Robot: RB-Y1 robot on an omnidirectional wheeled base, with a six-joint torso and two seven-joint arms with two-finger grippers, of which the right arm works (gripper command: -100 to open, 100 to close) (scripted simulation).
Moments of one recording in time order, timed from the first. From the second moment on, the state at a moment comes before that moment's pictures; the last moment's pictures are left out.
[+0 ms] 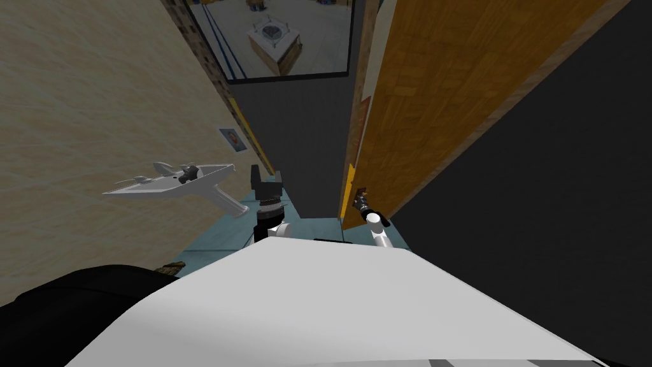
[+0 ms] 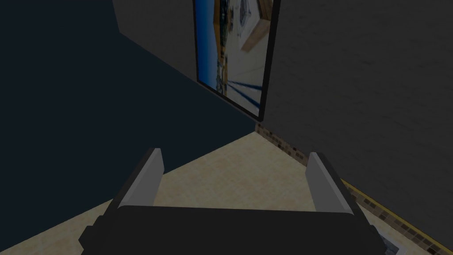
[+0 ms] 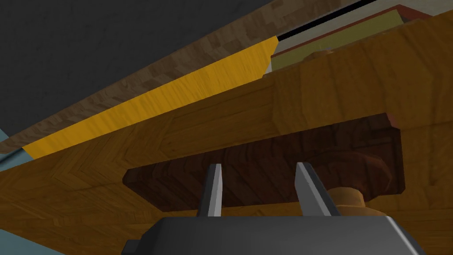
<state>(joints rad) 0.01 0.00 -0.10 -1.34 -1.14 0.21 0.76</state>
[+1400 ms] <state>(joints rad) 0.08 -0.08 -0.12 -1.36 -1.49 0.38 0.66</state>
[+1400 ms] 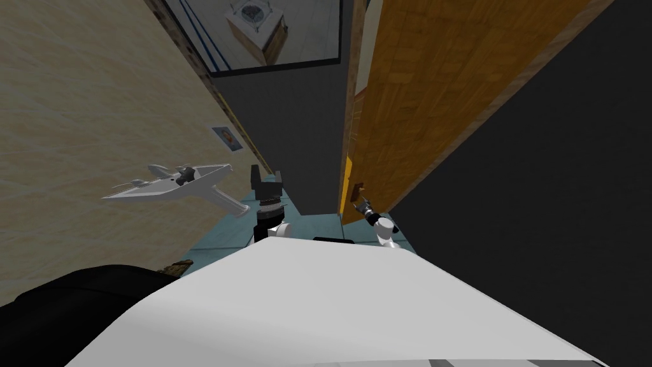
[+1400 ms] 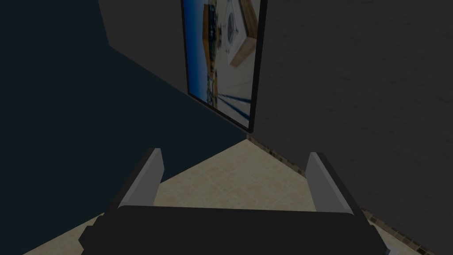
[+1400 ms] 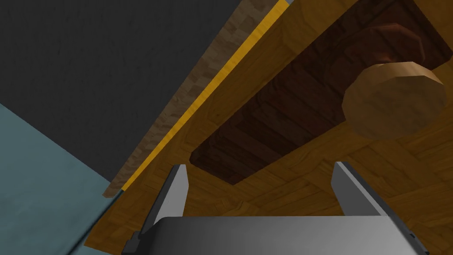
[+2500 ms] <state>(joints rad) 0.12 -0.13 -0.13 -1.38 -1.78 0.49 0.60</state>
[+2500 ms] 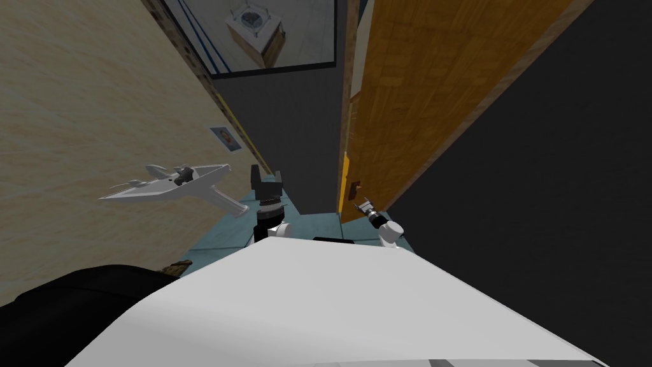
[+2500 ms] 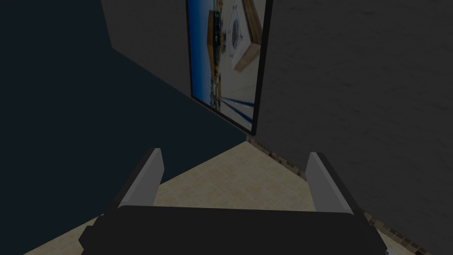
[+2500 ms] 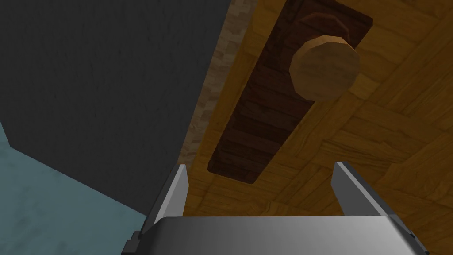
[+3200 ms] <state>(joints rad) 0.15 -0.15 -0.13 -1.39 -1.94 0.56 0.56</state>
